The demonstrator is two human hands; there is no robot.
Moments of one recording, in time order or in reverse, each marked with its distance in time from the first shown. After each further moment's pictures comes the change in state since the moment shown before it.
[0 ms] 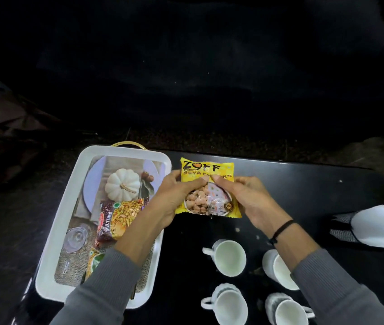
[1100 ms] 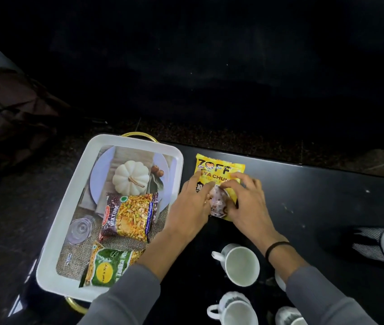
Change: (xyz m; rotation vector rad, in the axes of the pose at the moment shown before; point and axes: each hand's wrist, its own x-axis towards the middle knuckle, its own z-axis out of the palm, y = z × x) left_hand 0.017 -0.055 -0.004 1.131 0.053 0.487; right_hand 0.035 0.057 0.012 -1.017 0.187 -0.645
